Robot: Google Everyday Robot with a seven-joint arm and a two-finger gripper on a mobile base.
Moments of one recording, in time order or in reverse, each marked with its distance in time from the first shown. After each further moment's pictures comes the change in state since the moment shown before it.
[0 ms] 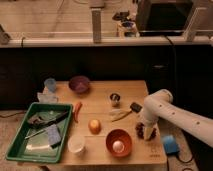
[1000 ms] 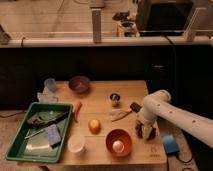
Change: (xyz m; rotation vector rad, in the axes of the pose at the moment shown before) arm 0.003 -0.010 0.018 -0.010 -0.013 0.032
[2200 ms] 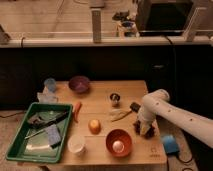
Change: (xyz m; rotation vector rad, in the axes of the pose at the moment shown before) arm 0.001 -0.008 0.007 -0.005 -0.014 0.028
